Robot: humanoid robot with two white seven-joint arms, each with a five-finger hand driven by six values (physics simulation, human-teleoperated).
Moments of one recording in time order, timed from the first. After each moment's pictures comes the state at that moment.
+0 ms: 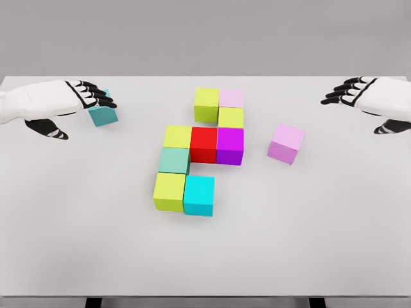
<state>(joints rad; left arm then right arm) -0.84 1.03 -0.86 -1.44 -0.28 -0.61 -0.36 -0.51 -0.97 0.31 -1.55 0.41 -0.61 0.61</state>
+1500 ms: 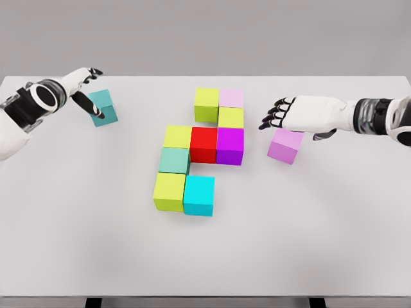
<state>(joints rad) -1.05 0.66 -1.17 -1.21 0.34 0.61 -0.06 -0.77 -0.76 0.70 -1.47 0.64 -0.61 0.61</state>
